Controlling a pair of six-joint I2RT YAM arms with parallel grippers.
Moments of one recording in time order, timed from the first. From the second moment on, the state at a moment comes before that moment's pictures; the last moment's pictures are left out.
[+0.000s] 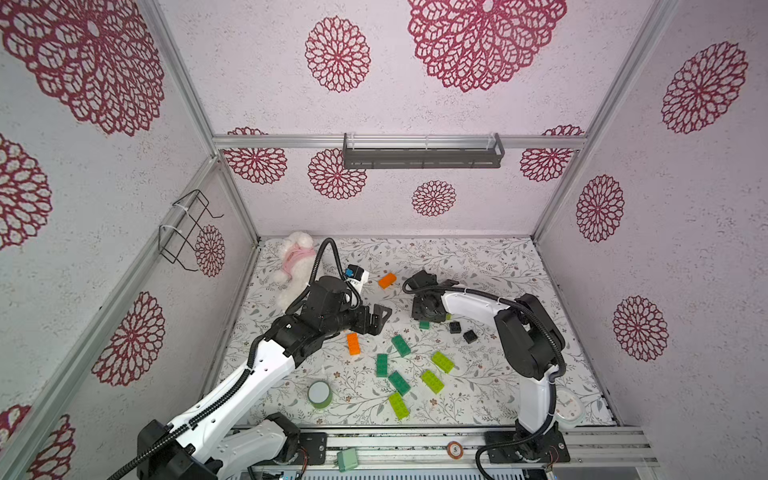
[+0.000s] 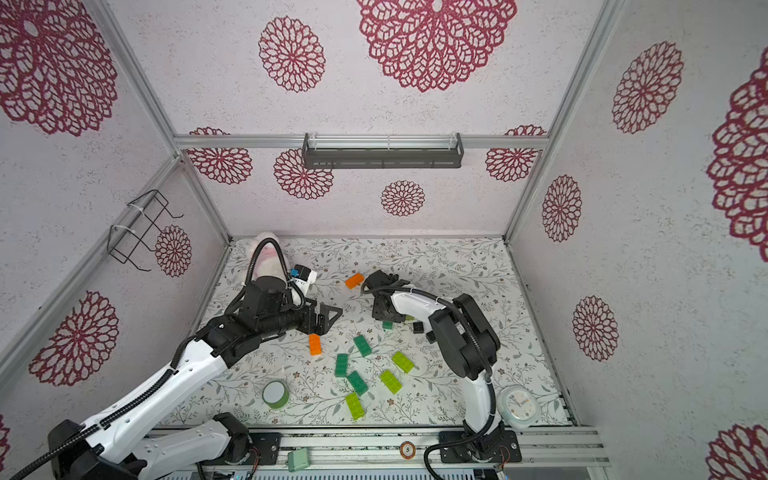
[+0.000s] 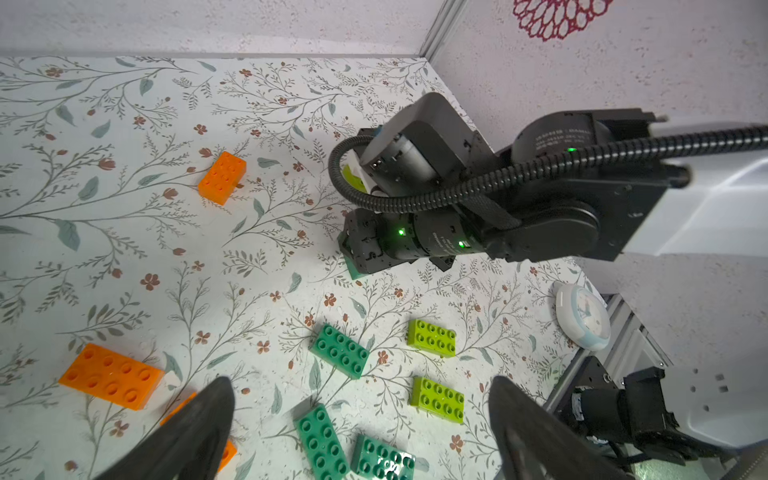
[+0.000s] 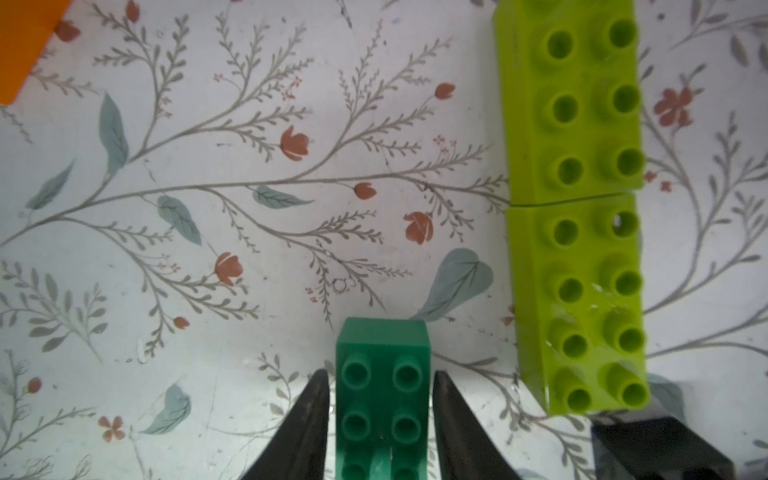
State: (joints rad) left arm -0.58 1.11 0.98 -0.45 0.20 -0.33; right arm 0.65 1.98 1.38 -0.61 0.21 0.72
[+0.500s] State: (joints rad) left arm -0.58 1.11 0.98 -0.45 0.22 -0.34; right arm 0.65 1.98 1.38 -0.61 0.21 0.72
